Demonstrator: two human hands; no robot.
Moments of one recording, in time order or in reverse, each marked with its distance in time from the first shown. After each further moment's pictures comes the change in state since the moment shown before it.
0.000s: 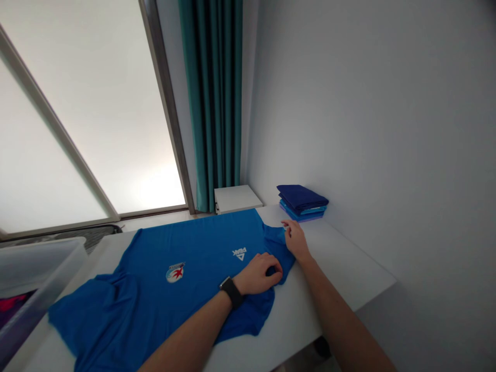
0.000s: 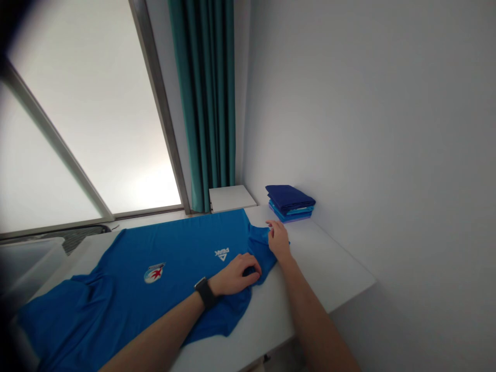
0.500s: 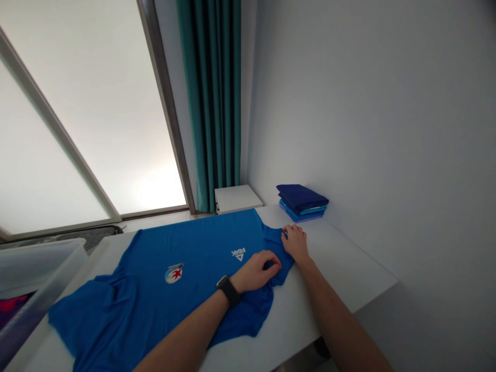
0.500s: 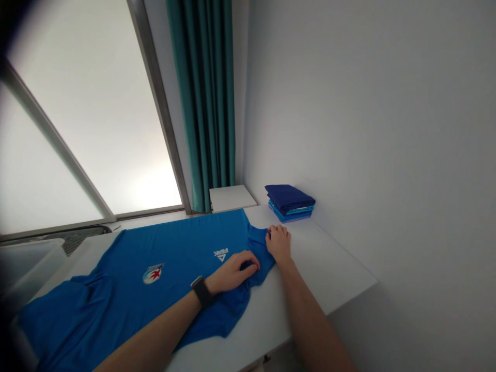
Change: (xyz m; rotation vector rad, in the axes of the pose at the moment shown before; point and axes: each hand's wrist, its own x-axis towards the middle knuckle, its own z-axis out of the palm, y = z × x) left_hand 0.005 0.001 -0.004 -0.134 0.118 -0.024; right_hand -0.009 -0.005 0.003 -0.442 -0.139 0.128
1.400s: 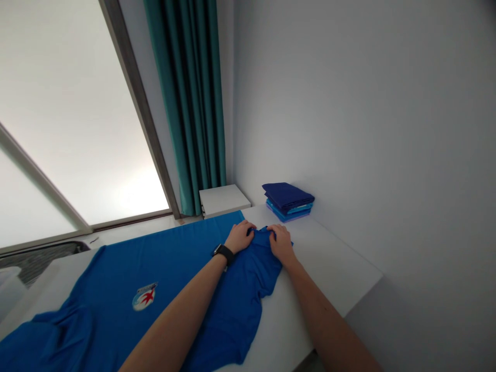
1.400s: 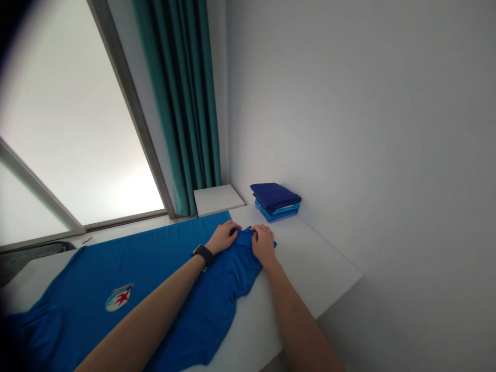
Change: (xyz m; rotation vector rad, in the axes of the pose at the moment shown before) left_hand 0.102 -0.093 -0.020 0.441 0.133 -0.089; right_hand 0.007 -0.004 0.002 0.361 0.060 -0.015
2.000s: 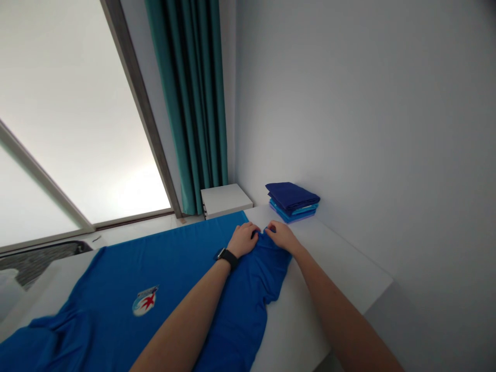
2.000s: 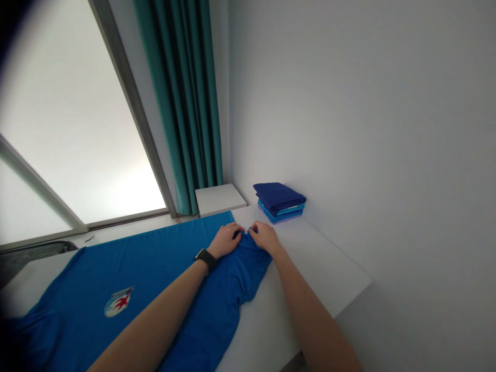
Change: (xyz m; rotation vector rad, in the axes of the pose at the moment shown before) left_hand -0.005 0.006 -0.001 0.048 0.012 0.019; right_hand 0.038 -0.002 -0.005 -0.035 -0.257 0.030
